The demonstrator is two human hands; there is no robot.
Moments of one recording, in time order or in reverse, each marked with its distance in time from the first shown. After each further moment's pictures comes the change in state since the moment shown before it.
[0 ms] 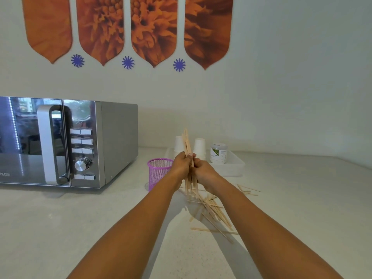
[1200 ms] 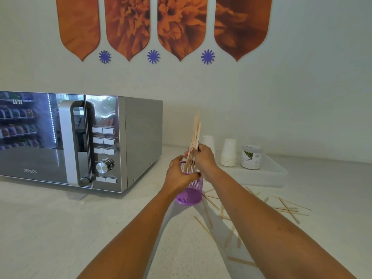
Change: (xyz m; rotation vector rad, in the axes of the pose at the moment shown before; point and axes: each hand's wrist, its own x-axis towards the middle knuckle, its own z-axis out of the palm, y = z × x) left_hand 0.055 -0.059 -0.077 0.385 0.194 0.127; right_hand 0.101 -0.026 0.073 0.177 0.095 -0.104
